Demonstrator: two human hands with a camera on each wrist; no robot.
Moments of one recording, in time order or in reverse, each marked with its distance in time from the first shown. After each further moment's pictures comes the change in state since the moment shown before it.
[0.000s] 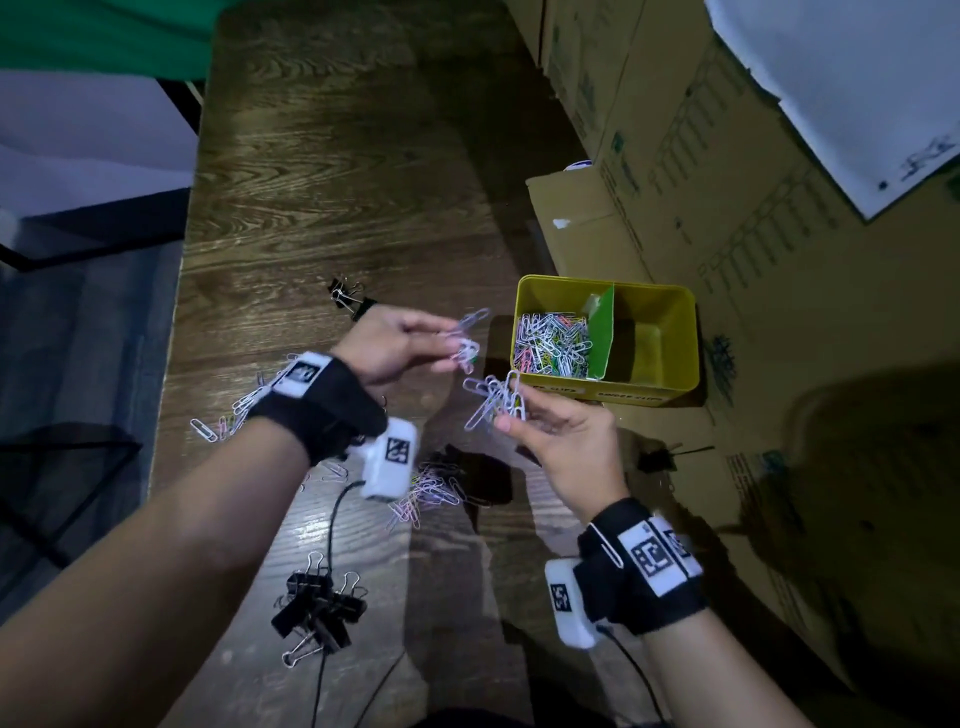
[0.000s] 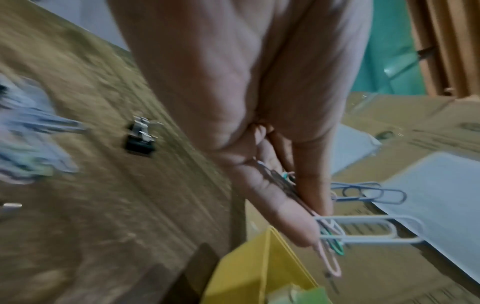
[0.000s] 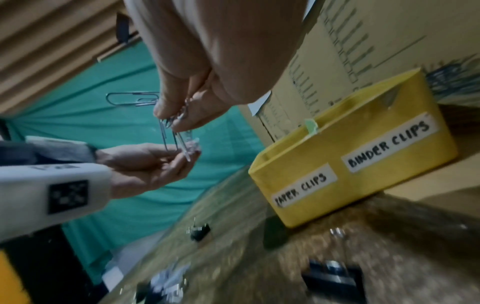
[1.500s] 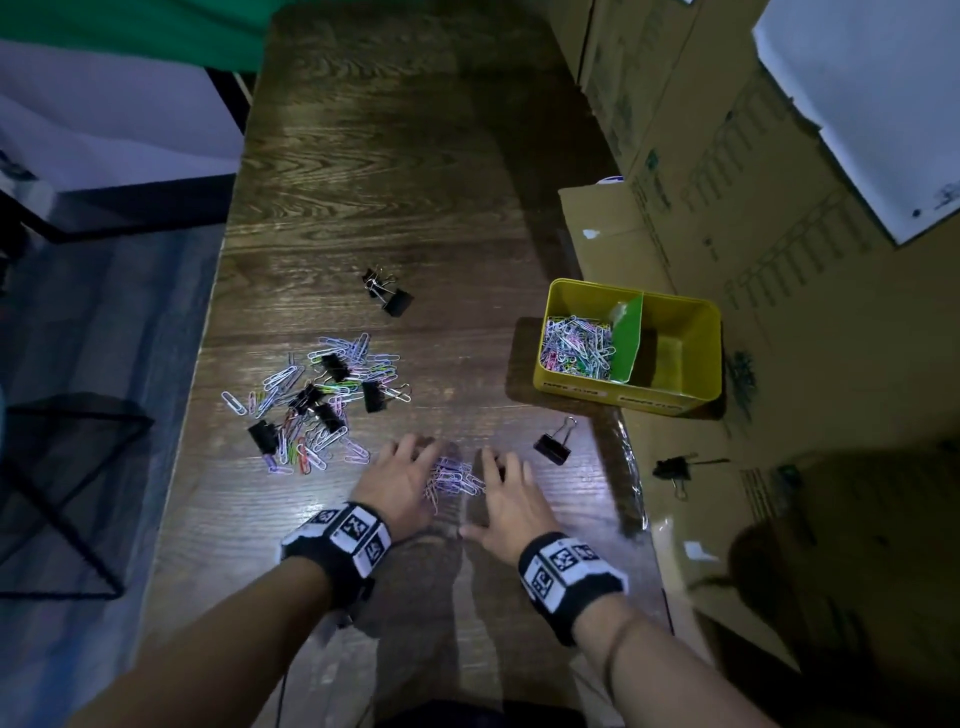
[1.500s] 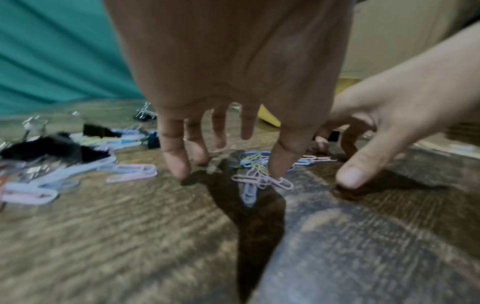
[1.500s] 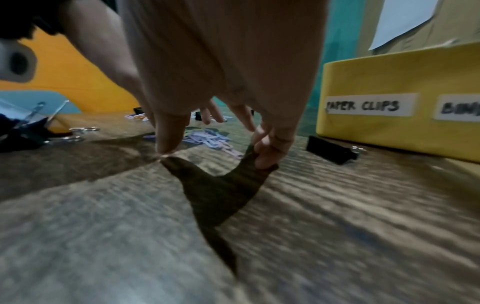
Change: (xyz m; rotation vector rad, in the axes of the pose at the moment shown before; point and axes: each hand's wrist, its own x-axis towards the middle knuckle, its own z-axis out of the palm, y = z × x) left_hand -0.059 -0.162 -0.033 1.486 -0.016 0.087; right_hand -0.027 0.093 0.049 -1.288 -0.498 0.025
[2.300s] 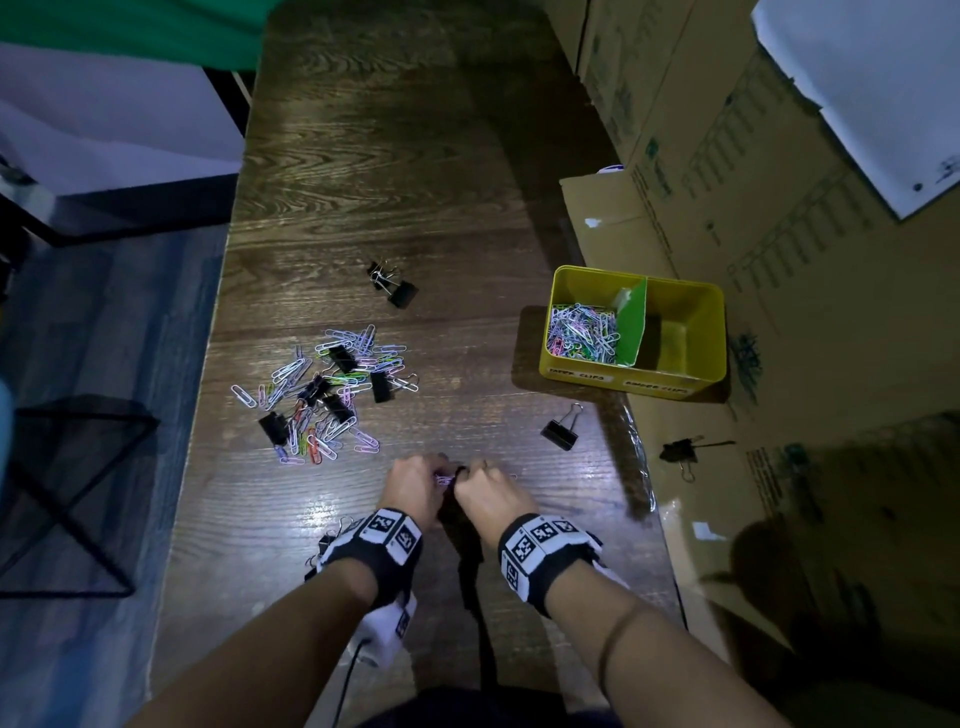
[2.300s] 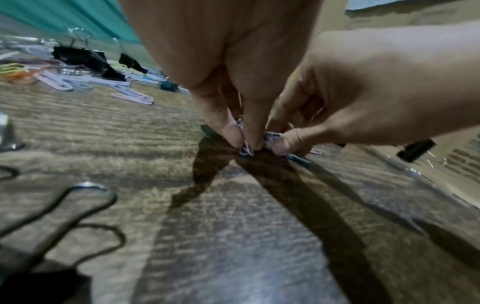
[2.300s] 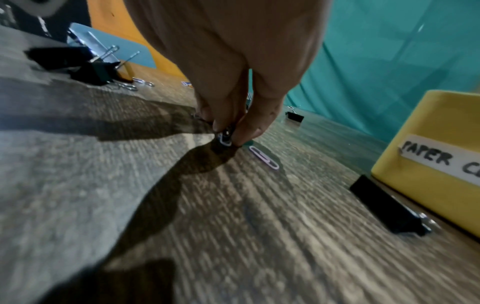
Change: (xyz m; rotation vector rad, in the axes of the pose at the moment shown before) left_hand -0.011 0.023 0.008 -0.439 0.227 -0.185; right_hand 0.003 -0.037 -0.002 -0.383 -0.096 -0.206
